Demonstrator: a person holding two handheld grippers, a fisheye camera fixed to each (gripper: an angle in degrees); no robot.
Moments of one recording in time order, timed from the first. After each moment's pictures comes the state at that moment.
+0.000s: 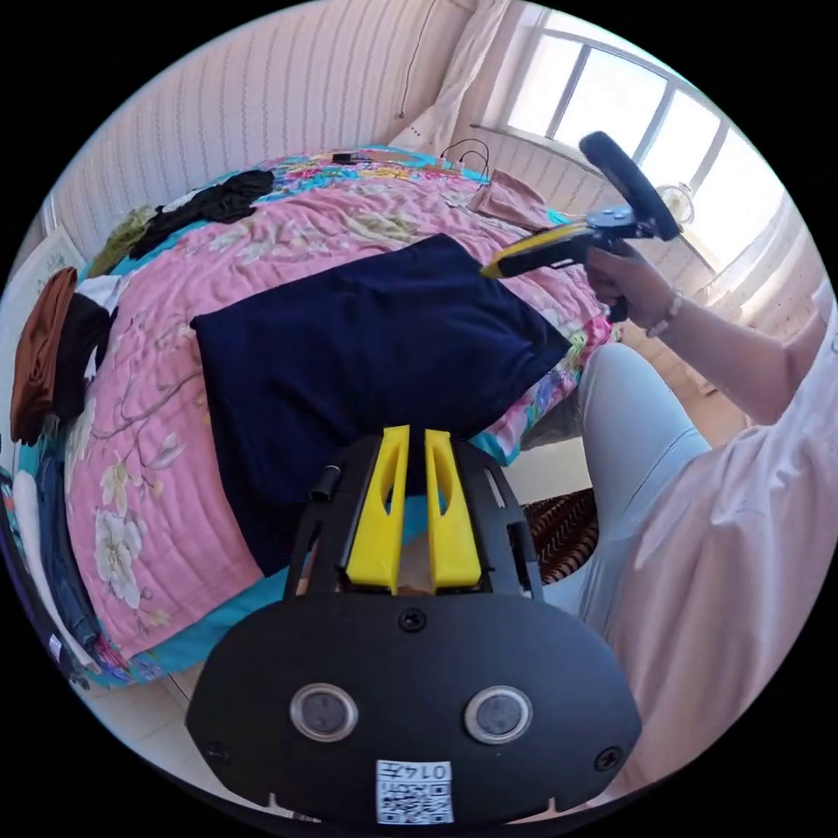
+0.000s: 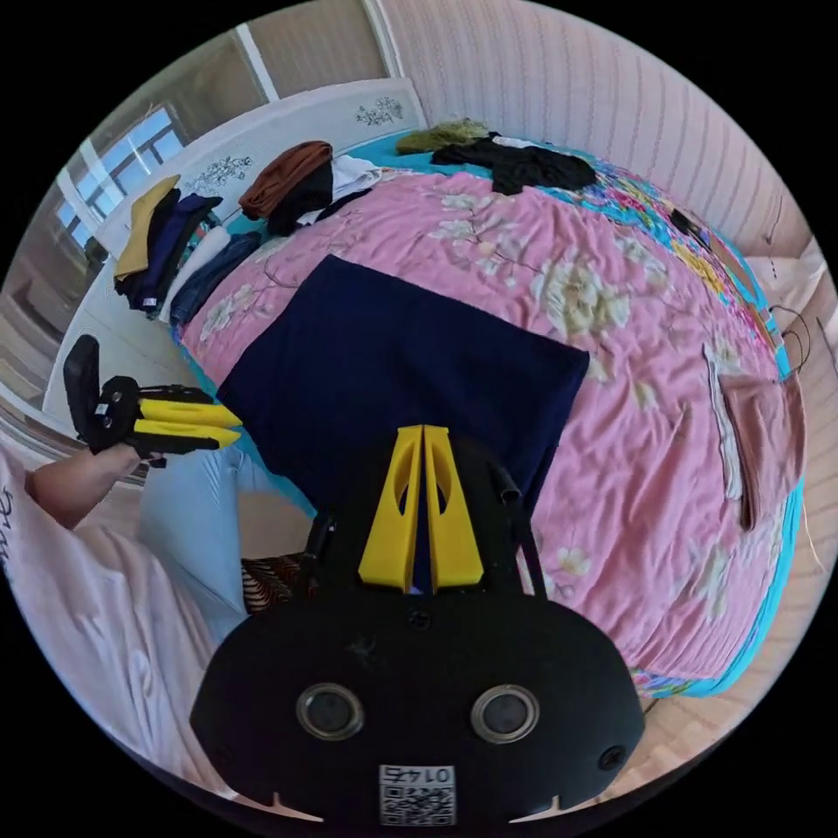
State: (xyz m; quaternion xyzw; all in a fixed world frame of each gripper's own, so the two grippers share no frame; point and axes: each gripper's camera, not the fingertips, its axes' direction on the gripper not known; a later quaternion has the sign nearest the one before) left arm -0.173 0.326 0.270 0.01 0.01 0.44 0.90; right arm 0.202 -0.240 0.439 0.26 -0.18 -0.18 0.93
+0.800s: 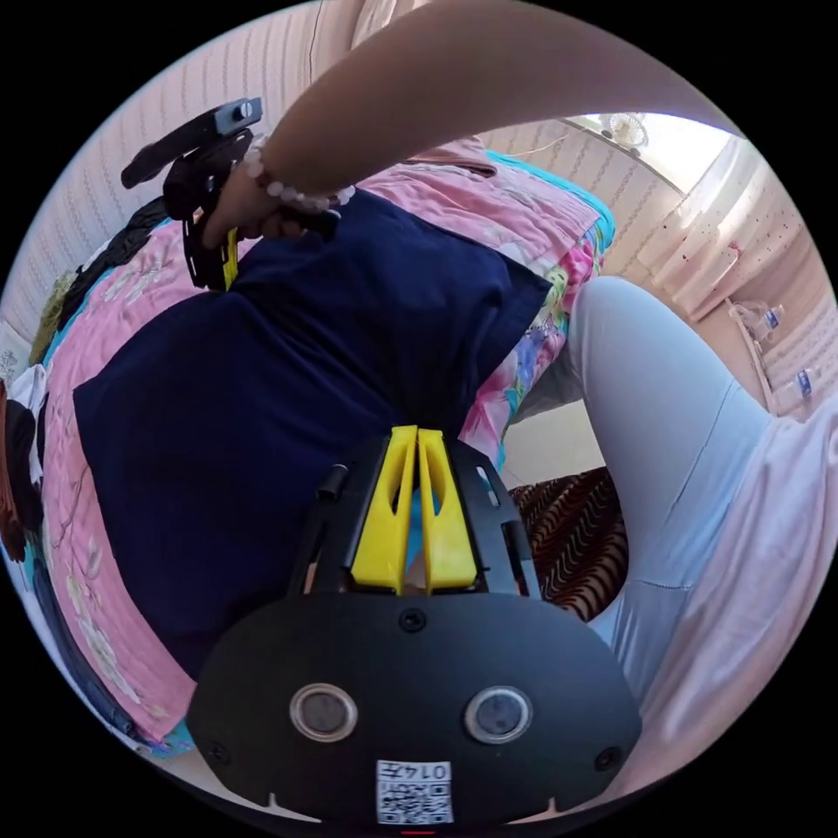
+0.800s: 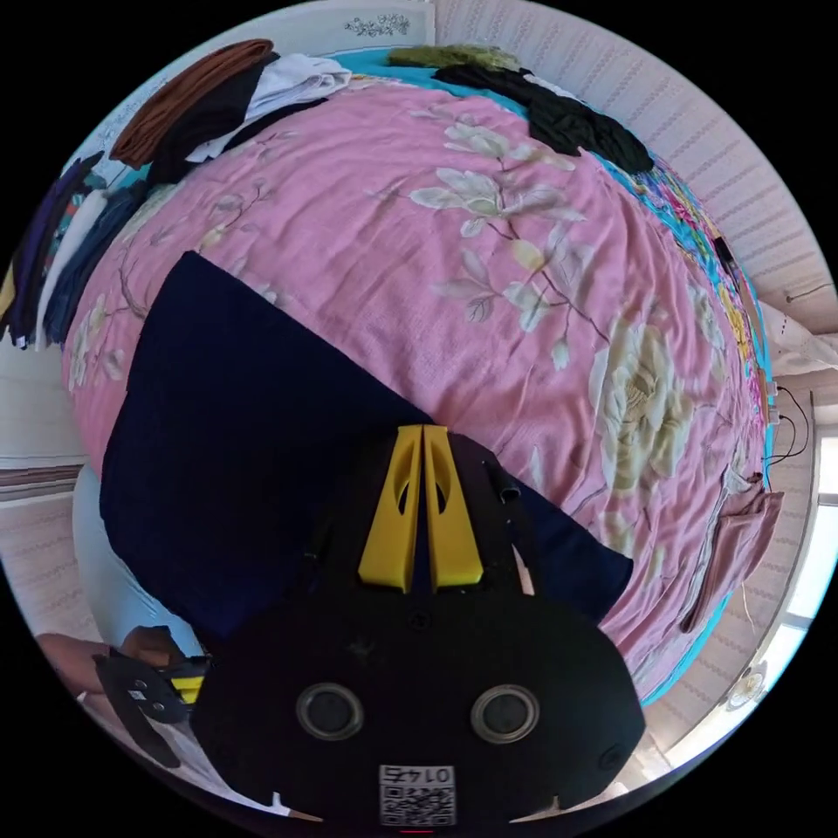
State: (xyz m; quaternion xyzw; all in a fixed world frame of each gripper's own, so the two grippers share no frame) left arm -0.106 0.337 0.335 -0.04 0.01 0.53 0.85; right arm 0.128 -0.415 0.481 0.16 -0.09 -0.16 0.97
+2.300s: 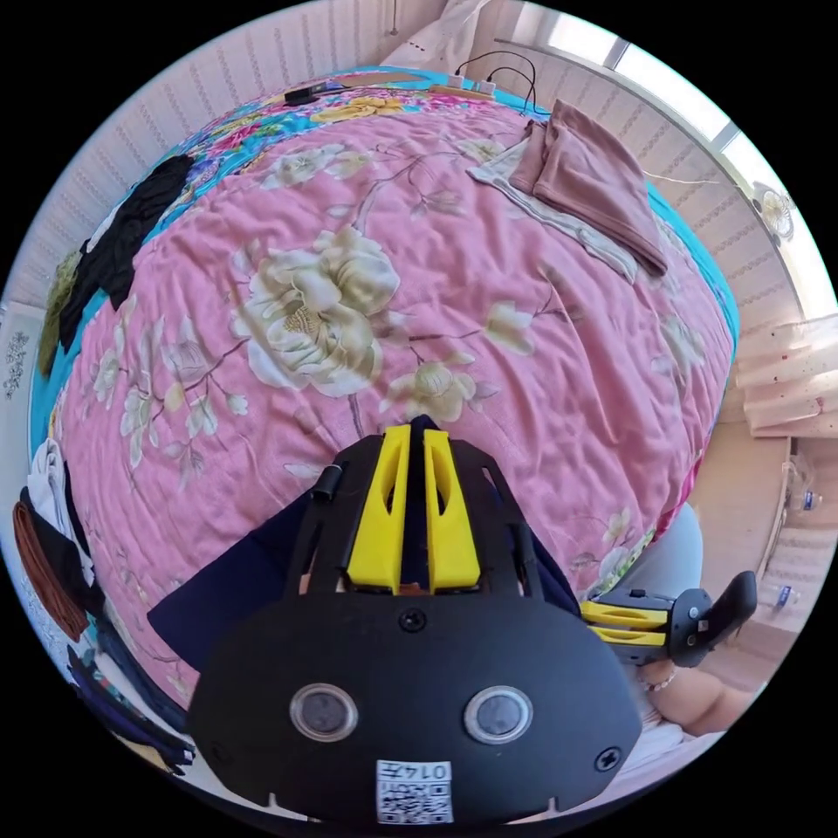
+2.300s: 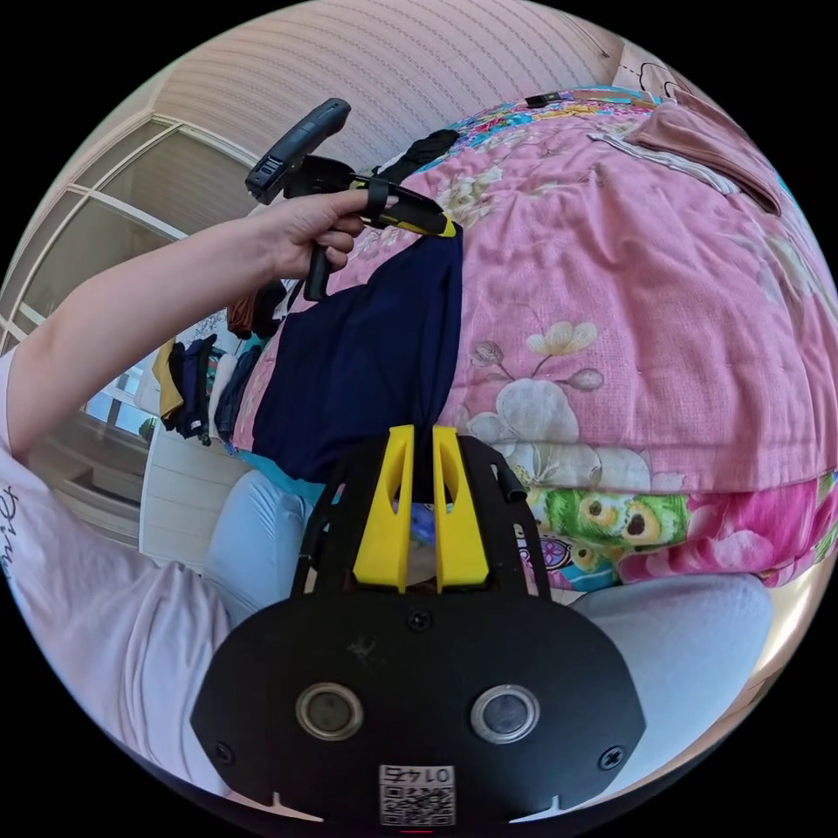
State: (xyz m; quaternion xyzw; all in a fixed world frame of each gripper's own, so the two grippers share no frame) left arm 0.117 0.098 0.388 -0.10 -0.08 0.42 0.90; right arm 0.346 -0.169 0.617 0.27 -0.41 0.04 0.87
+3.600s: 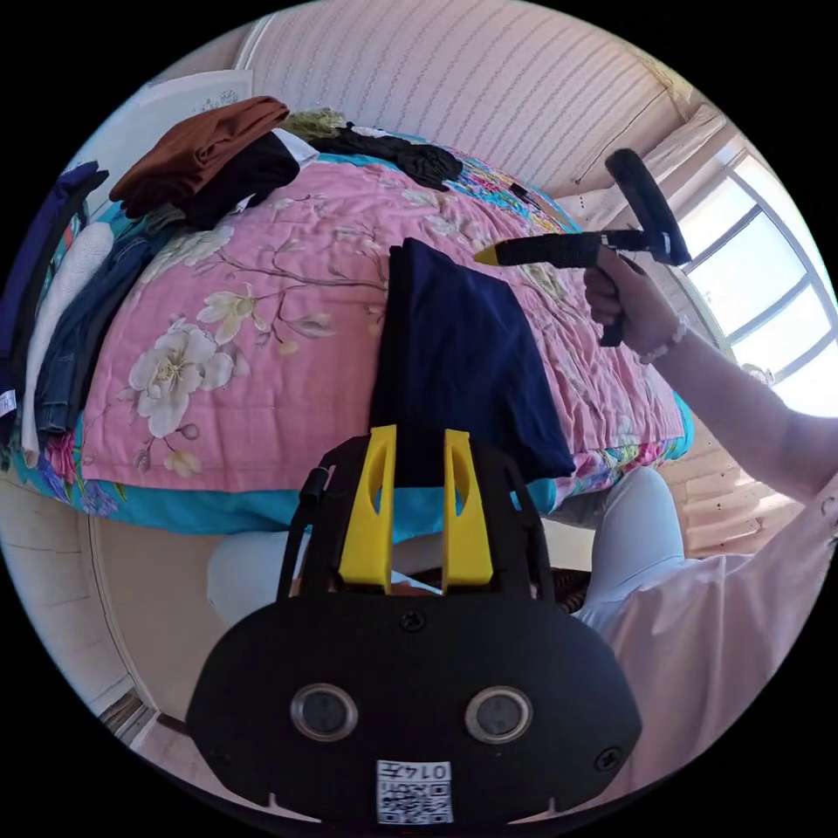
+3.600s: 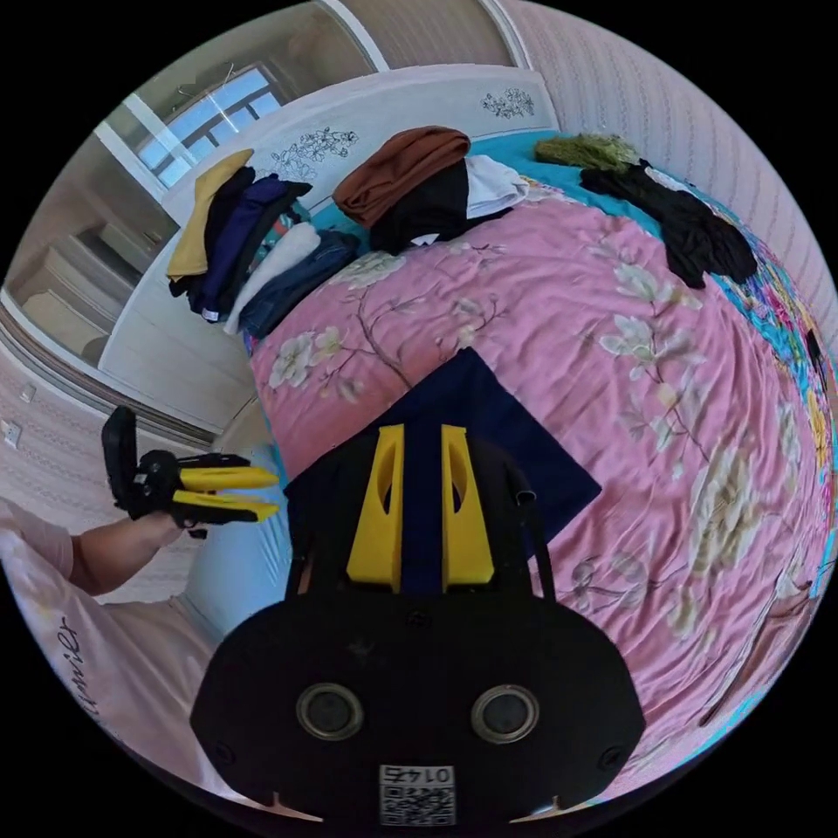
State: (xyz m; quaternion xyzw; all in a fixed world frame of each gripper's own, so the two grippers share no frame) left arm -0.352 0.254 0.186 0.06 0.00 0.18 0.98; right arm -0.004 -0.420 0.411 0.23 -0.23 -0.31 0.89
